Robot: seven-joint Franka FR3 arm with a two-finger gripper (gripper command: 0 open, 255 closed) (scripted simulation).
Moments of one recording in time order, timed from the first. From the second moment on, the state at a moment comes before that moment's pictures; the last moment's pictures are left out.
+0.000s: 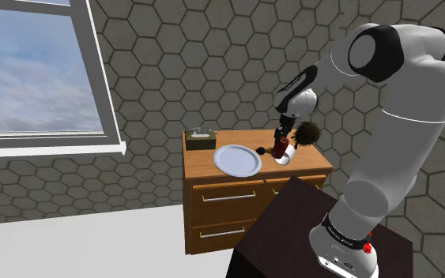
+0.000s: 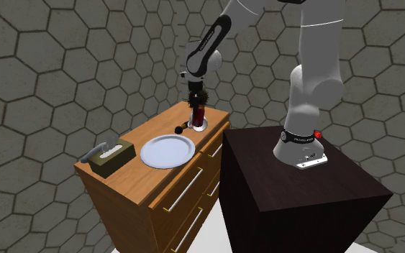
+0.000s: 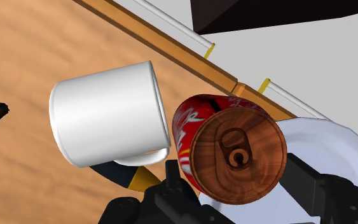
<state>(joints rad) -0.25 0.18 -0.45 -2.35 0.13 2.51 -0.70</state>
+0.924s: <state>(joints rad) -0.09 0.24 -0.35 -2.12 0.12 2.35 -0.43</state>
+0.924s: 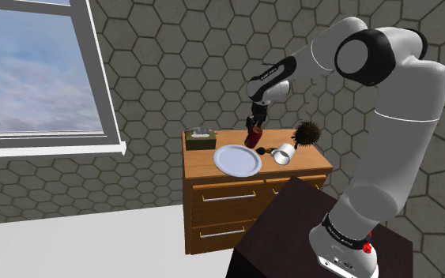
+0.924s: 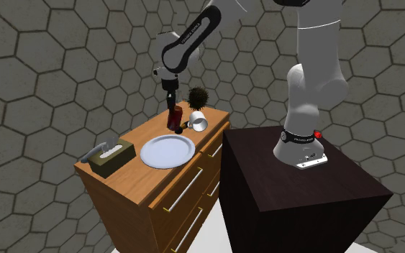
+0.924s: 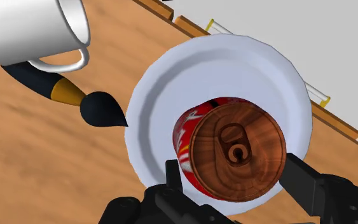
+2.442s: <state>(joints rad) -0.07 0.47 -0.27 -2.03 0.20 2.47 -0.38</state>
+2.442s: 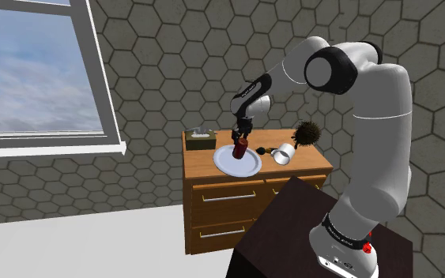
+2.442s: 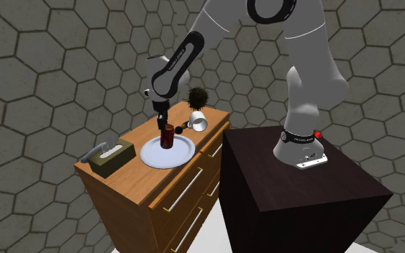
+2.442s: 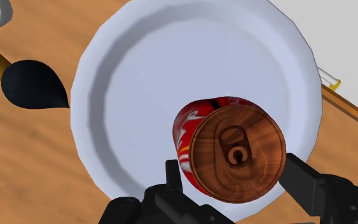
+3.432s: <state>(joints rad) -0.08 0.51 -0.26 -2.03 0.22 2.51 -0.40</state>
